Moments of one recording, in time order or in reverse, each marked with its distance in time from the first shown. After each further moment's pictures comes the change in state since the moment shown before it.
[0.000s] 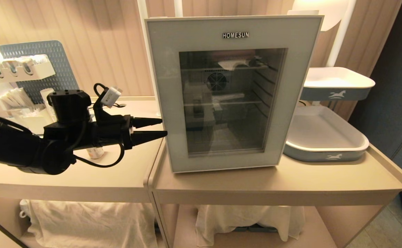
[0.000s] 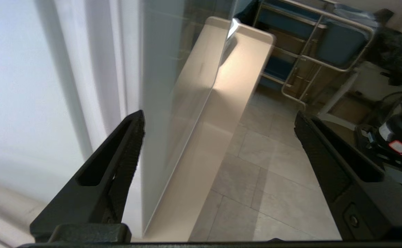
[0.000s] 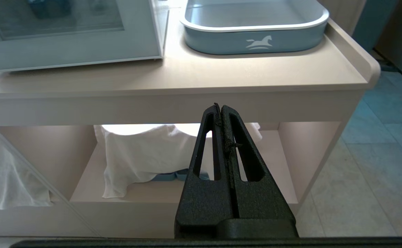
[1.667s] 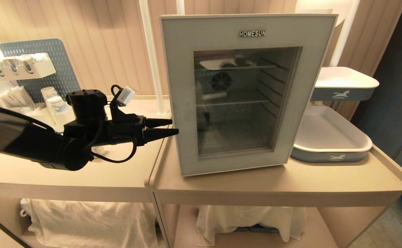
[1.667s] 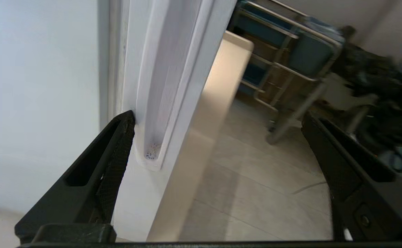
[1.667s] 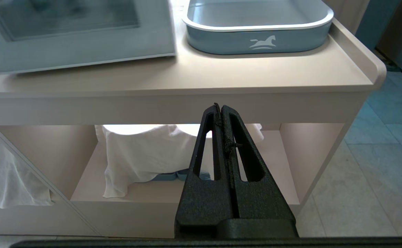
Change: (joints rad) left arm -0.147 0.060 -0.073 -0.021 -0.051 -0.126; right arm 0.000 0.000 0.000 0.000 0.000 0.000
